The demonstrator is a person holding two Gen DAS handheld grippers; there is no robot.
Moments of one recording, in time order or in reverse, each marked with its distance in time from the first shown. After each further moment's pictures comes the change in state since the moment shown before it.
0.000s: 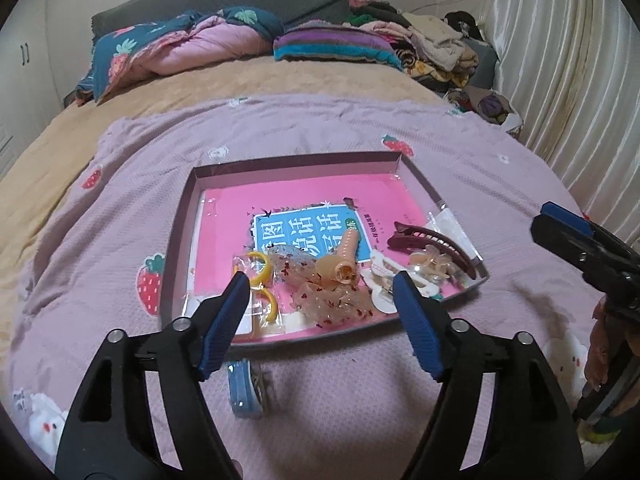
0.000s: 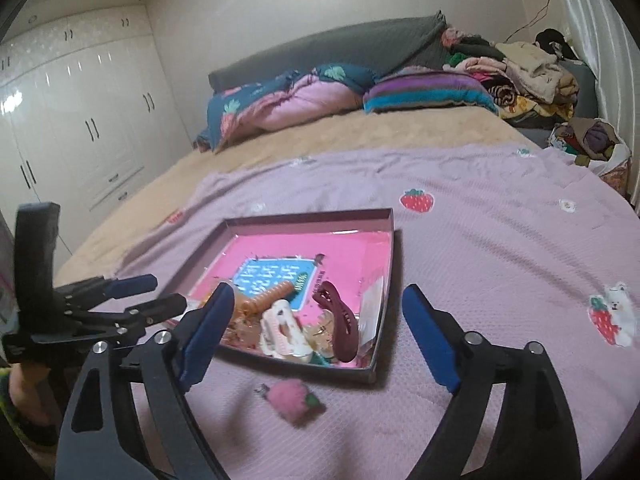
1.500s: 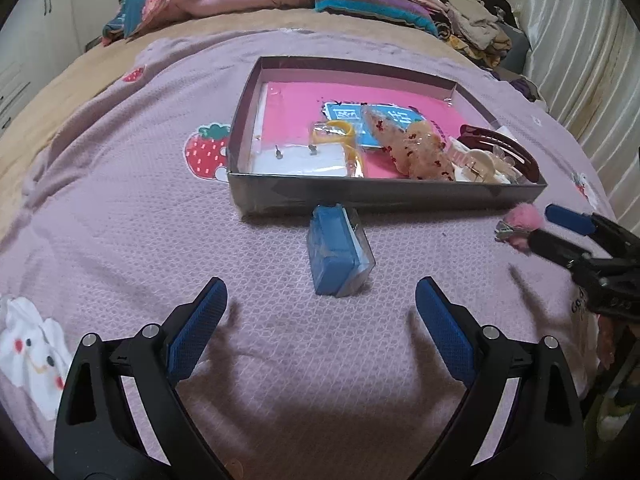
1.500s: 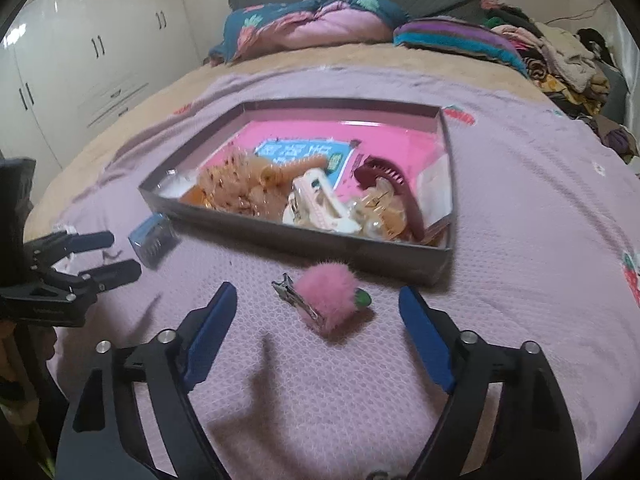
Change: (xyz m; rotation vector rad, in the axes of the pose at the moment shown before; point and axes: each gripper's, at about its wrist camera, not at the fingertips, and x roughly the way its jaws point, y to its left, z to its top) left arm 0.012 0.059 -0.095 -0.109 0.135 0.038; right arm 0.061 0.041 -0.078 -0.144 0.271 -0.027
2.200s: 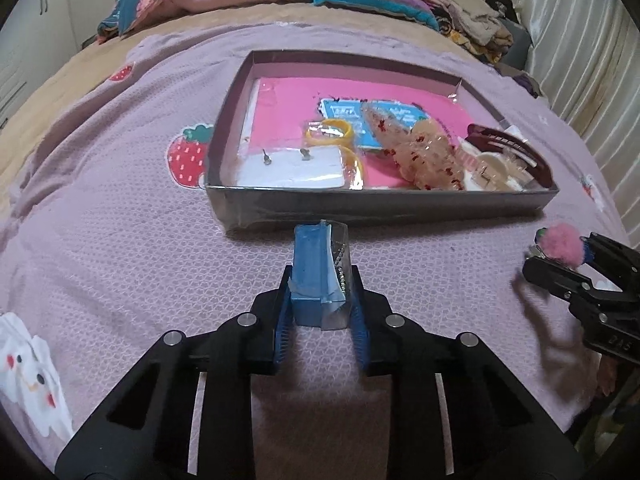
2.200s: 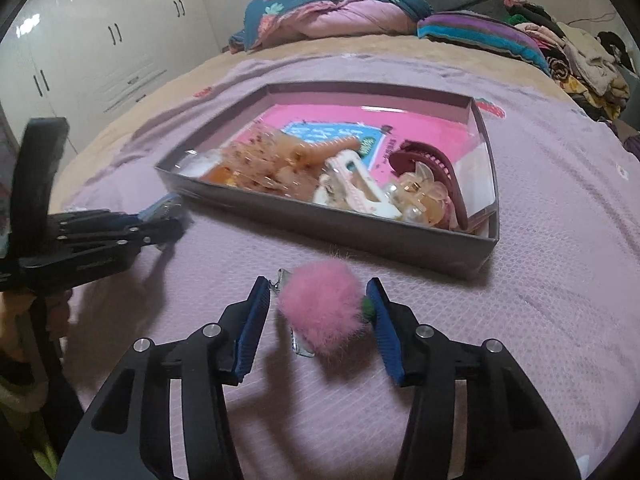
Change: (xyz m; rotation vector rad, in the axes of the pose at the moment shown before) left arm 0.011 -0.002 0.009 0.006 0.009 -0.004; right arm 0.001 0.016 -0.005 -0.032 0.013 0.078
